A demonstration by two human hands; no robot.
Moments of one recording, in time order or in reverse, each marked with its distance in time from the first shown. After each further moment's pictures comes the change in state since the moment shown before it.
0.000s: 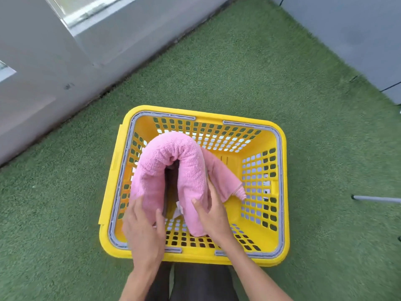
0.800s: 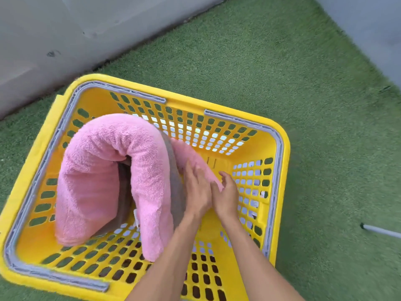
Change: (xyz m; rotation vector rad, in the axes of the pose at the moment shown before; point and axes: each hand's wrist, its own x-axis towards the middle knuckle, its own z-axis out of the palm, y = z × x) left_hand 0.044 0.145 0.222 -0.555 -0.267 -0.364; right_hand 0.135 0.121 -0.072 -0.182 0.174 0.178
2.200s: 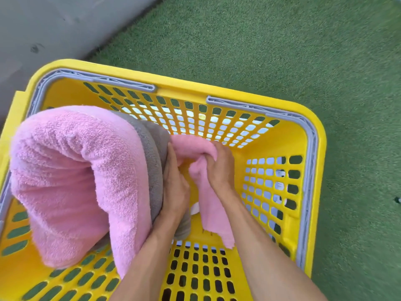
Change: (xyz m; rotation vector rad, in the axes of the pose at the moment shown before) left_hand 0.078 -0.084 -0.056 0.397 0.077 0.348; right_hand 0.056 -0.020 0.068 -0.006 0.053 -0.213
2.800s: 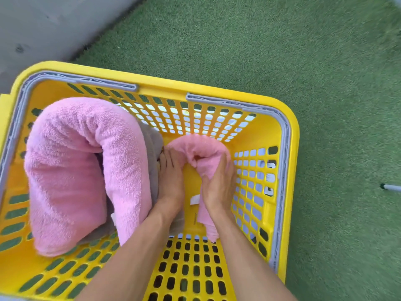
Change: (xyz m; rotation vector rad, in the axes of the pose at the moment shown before) left_hand -0.009 0.023 0.007 0.664 -0.237 0.102; right_hand -0.060 0.020 -0.025 -0.334 0.000 0.267
